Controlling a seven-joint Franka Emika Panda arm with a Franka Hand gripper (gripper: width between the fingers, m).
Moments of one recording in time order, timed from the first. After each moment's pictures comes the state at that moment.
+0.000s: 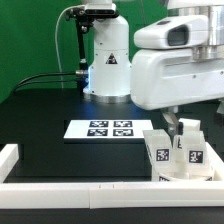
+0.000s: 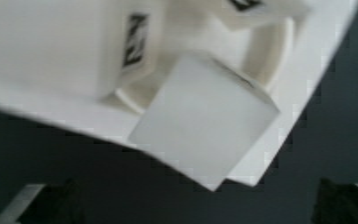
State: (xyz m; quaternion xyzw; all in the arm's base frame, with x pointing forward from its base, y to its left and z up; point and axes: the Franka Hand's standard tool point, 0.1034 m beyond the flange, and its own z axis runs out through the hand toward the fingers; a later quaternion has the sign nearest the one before) arm 0.614 0.099 0.105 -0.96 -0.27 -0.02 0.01
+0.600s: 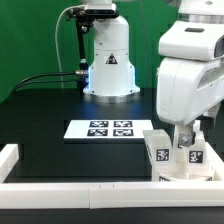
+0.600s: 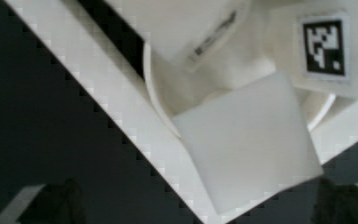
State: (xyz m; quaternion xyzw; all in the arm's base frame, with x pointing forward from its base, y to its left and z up) arm 0.617 0.098 0.096 -0.90 -0.44 0.02 -0.02
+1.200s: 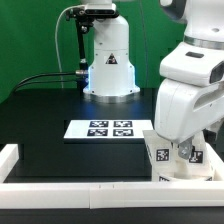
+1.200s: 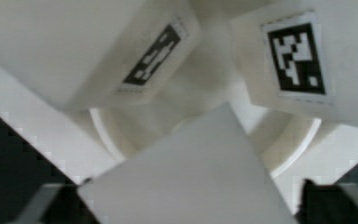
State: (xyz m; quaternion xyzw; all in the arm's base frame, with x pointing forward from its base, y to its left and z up) arm 0.604 0.104 0.070 -0.92 -0.39 0.04 -0.01
